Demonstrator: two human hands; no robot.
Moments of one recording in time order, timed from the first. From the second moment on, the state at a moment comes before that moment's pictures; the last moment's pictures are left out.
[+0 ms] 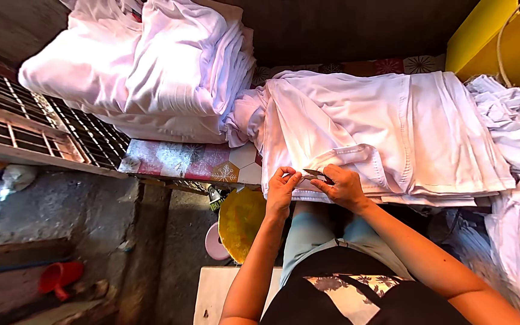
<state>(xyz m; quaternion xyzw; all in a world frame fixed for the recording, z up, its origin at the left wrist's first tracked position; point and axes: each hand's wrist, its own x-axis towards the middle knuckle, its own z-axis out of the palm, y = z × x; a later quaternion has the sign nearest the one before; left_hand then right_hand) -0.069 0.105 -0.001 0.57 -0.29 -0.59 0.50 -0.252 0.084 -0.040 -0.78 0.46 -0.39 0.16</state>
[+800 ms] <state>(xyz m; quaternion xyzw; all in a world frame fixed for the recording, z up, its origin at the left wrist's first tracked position) -0.064 0.084 -0.040 0.61 -0.70 -0.19 0.32 -0.297 0.033 -0.038 -0.71 0.60 -0.21 0.31</state>
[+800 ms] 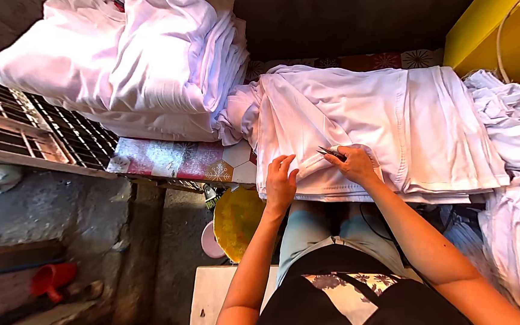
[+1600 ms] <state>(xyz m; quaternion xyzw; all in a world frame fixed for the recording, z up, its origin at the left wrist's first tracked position) -0.036 0.120 -0.048 0.68 -0.60 -0.31 0.28 -0.320 0.048 0.002 -0.65 0.73 -0.15 0.15</state>
